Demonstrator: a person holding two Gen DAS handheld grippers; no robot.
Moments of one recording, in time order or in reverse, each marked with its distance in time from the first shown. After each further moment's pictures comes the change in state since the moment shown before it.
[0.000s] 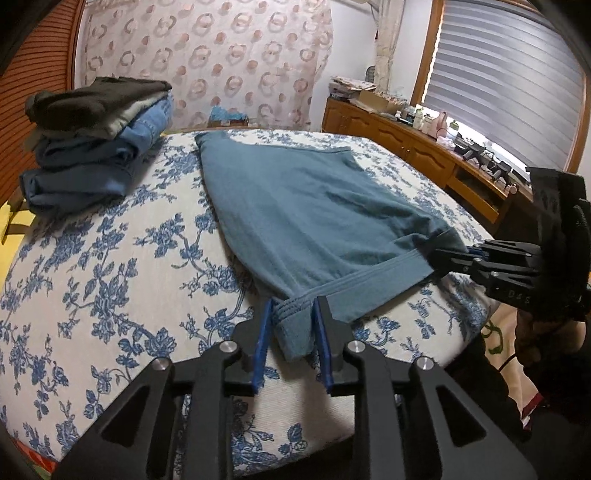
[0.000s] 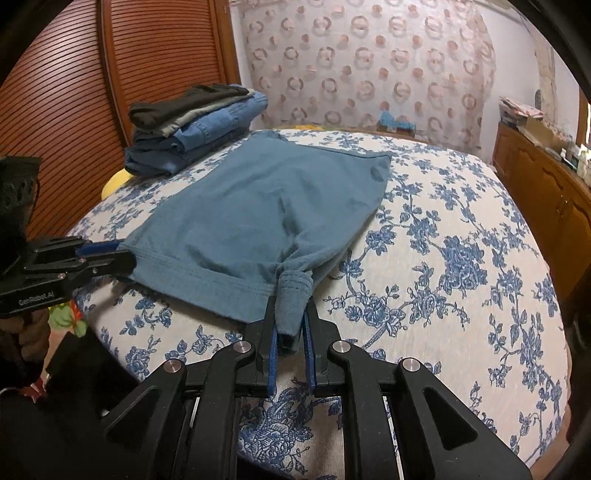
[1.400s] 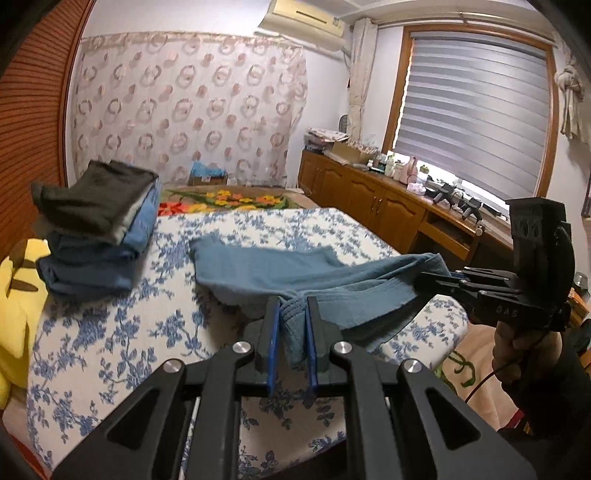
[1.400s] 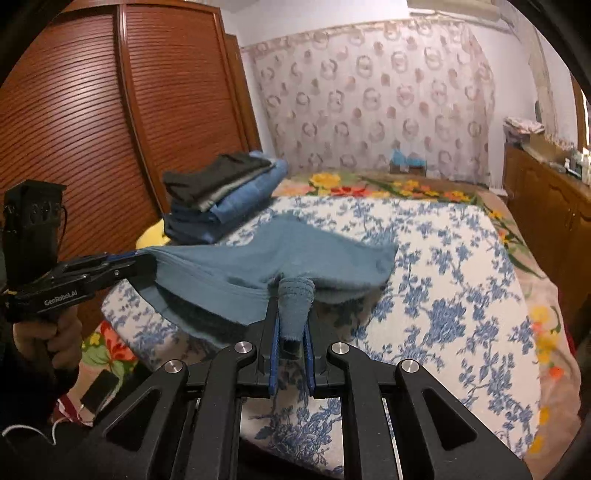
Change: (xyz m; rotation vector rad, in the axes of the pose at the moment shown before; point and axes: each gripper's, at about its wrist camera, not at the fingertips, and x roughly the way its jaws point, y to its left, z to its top) left arm -0.079 -0.012 0.057 0.054 -0.213 -0.092; right arm -0.079 0.008 0.043 0.024 -0.183 0.089
